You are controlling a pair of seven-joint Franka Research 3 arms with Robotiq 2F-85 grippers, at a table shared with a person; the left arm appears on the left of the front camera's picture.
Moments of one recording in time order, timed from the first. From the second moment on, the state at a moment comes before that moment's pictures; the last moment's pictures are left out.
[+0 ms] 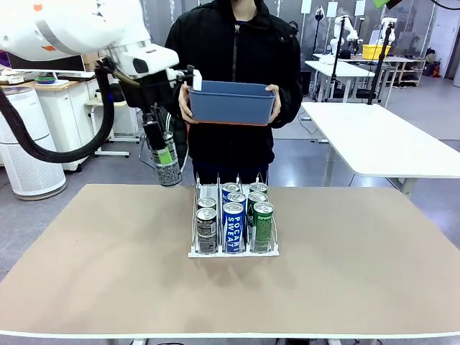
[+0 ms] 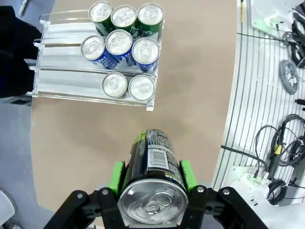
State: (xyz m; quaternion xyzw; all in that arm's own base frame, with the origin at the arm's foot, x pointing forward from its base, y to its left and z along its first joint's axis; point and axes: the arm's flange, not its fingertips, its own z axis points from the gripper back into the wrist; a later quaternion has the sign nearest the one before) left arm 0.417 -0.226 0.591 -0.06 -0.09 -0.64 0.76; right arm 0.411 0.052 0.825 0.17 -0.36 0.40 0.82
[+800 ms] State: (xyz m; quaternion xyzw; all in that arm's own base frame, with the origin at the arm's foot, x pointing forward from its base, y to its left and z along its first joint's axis) left arm 0.379 -0.329 0.522 0.01 -0.09 -0.67 0.74; right arm 0.411 0.052 0.825 0.17 -0.36 0.40 0.82
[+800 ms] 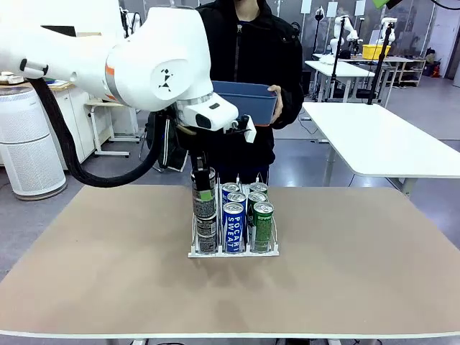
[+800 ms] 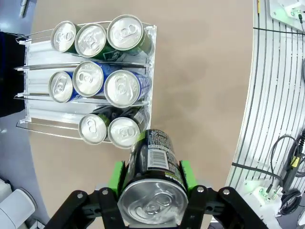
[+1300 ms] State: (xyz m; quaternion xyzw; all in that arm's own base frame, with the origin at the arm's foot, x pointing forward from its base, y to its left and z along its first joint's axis) left arm 0.353 -0.340 0.486 -0.01 -0.06 -0.71 0.70; right arm 0.411 0.052 0.825 0.17 -0.36 0.40 0.82
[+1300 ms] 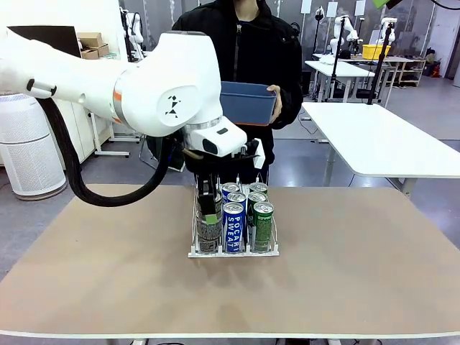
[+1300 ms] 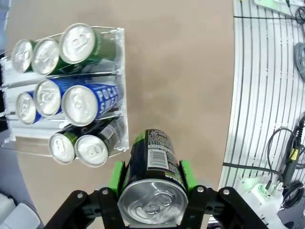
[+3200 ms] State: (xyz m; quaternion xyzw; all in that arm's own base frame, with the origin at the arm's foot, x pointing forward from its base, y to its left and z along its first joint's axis) left arm 0.377 -0.336 0.444 0.01 -0.05 -0.67 0.74; right arm 0.411 0.052 0.825 0.17 -0.36 0.40 0.82
